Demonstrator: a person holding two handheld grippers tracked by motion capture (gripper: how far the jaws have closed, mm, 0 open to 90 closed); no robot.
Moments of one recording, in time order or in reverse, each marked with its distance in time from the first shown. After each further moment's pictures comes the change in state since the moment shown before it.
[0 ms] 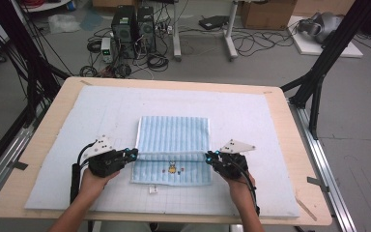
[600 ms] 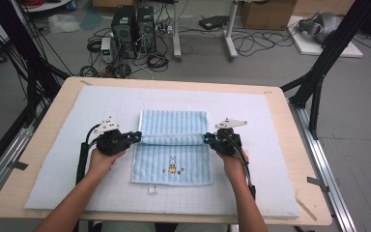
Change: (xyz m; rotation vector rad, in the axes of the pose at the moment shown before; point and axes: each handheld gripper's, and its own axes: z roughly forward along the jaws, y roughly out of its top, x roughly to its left) left arm 0.043 0.025 0.040 0.016 0.027 -0.051; right arm -0.043 0.035 0.044 0.041 -0.038 0.046
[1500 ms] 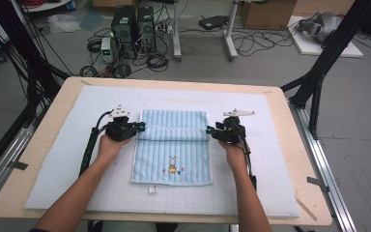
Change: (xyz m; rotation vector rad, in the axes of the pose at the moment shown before) left arm 0.029 0.021 0.041 0.092 0.081 -0.006; right arm -0.040 0.013 0.020 -0.018 -0.022 0.157
